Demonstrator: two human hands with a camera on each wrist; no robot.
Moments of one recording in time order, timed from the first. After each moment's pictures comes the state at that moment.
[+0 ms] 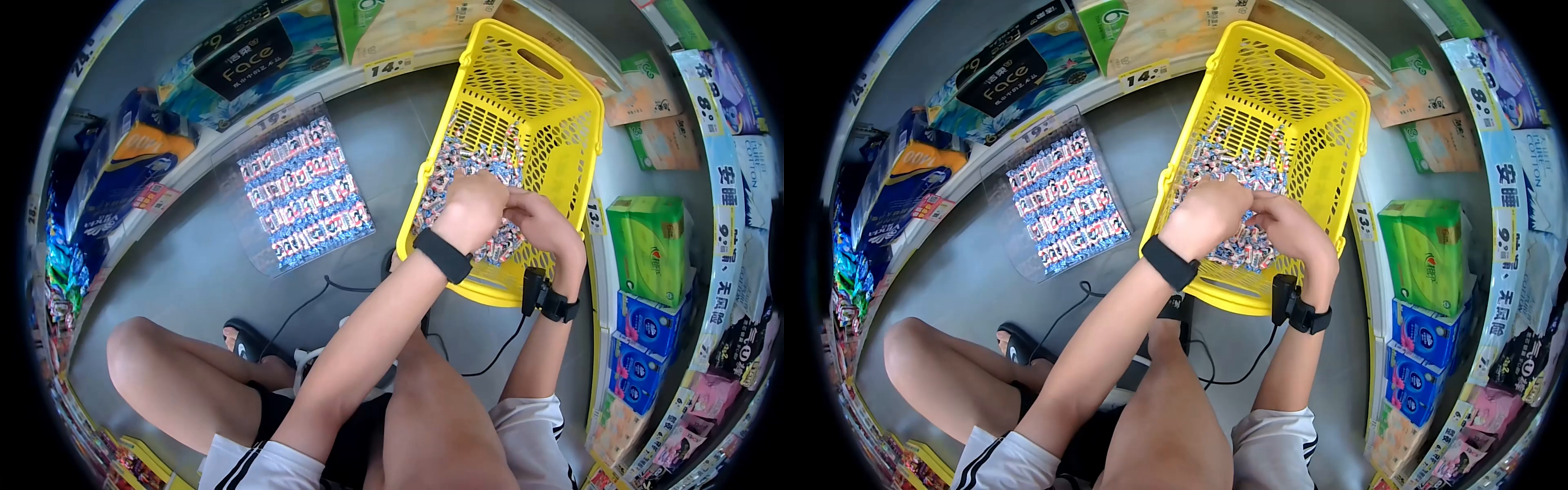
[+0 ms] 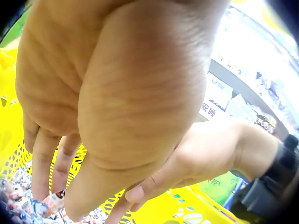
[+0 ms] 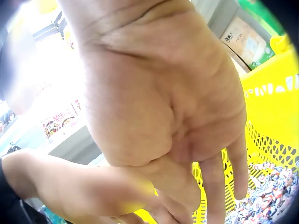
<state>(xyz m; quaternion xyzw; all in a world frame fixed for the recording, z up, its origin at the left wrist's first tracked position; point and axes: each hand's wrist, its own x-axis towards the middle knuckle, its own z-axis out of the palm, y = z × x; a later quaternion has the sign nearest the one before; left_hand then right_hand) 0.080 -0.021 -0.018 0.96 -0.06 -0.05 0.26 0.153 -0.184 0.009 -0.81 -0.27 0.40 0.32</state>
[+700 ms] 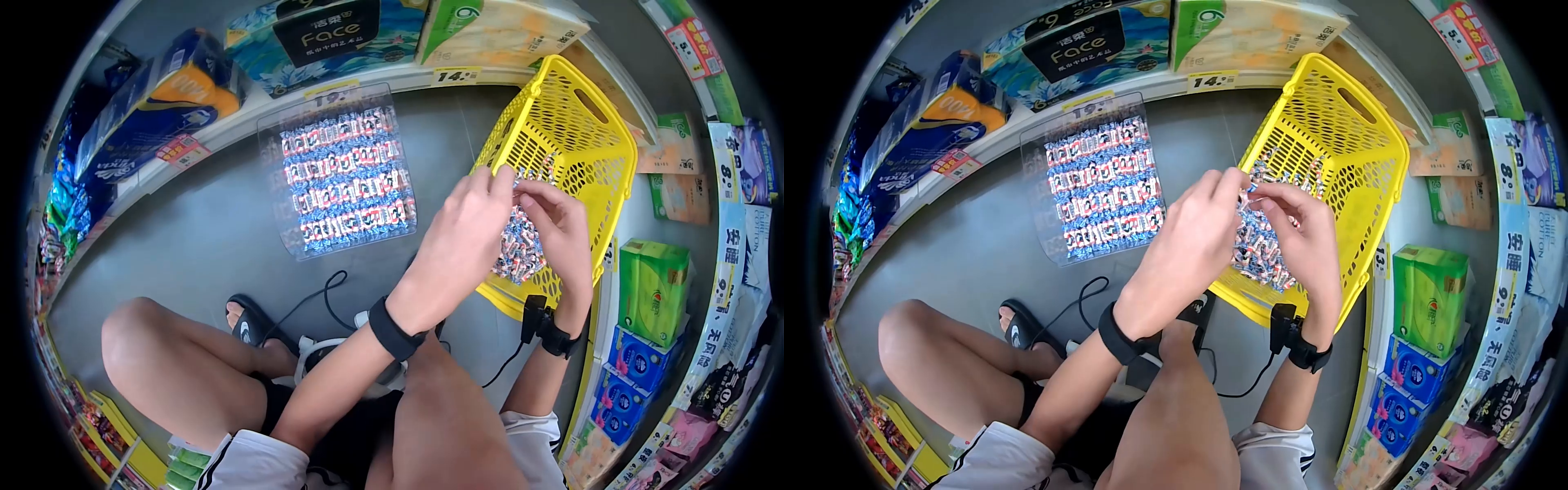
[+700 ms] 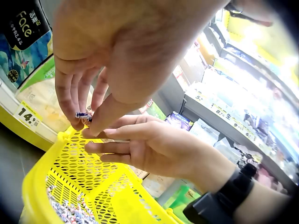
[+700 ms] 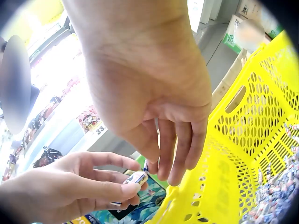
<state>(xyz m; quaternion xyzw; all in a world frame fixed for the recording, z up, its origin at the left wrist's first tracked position) 0.000 0.049 0.037 0.85 0.10 0.19 0.48 0.113 -0.100 0.040 -0.80 -0.26 0.23 0.49</state>
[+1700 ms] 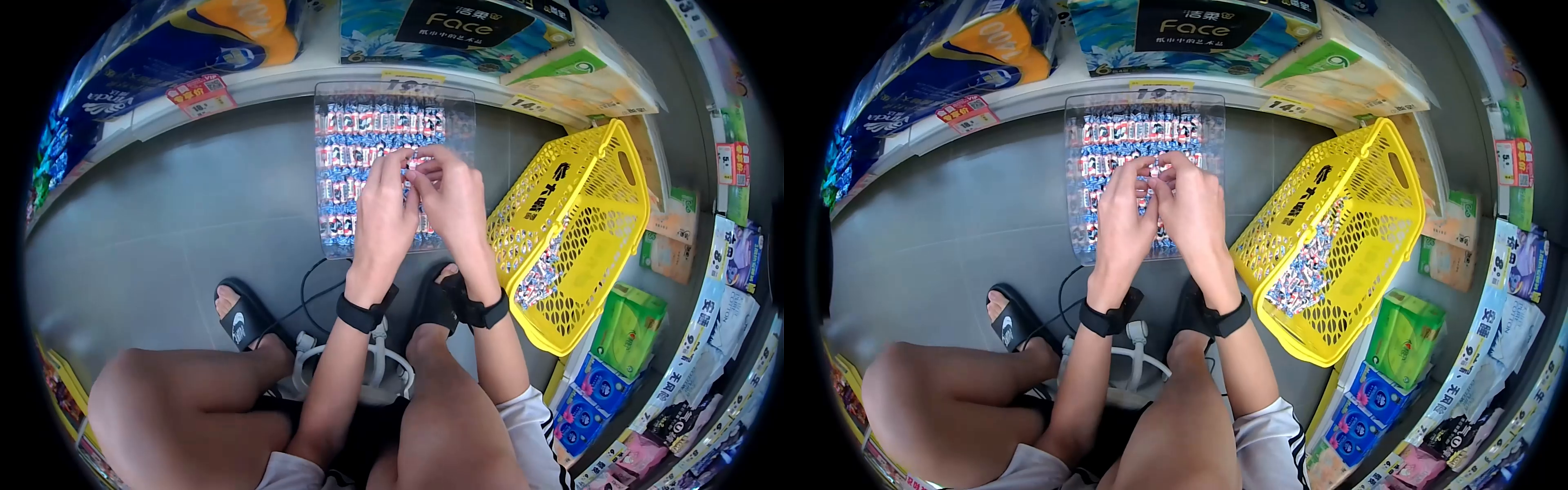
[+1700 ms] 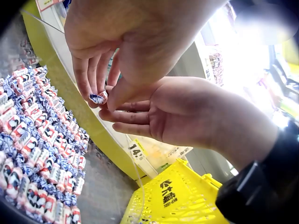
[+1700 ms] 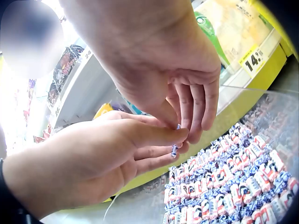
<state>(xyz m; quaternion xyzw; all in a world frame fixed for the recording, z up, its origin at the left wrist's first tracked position) -0.078 0.179 -0.077 0.73 0.36 0.29 0.50 0.025 0.121 -0.055 -0.85 -0.35 0.21 0.33</state>
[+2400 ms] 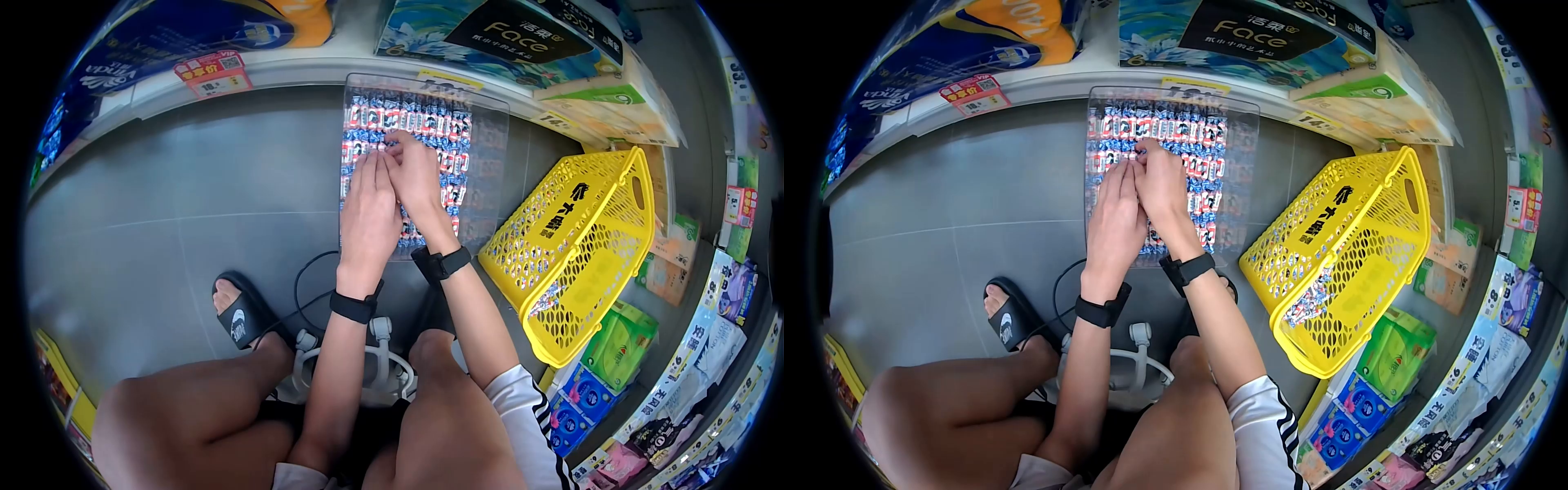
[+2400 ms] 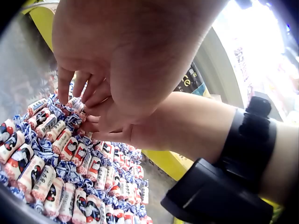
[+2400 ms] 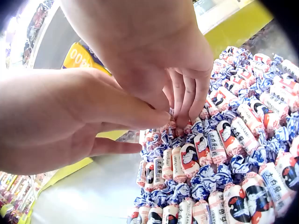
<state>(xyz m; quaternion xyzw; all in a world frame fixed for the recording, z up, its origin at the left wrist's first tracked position) -0.114 0.203 -0.136 0.85 0.39 0.18 0.31 0.006 0.192 -0.158 -0.84 -0.35 0.25 0.32</state>
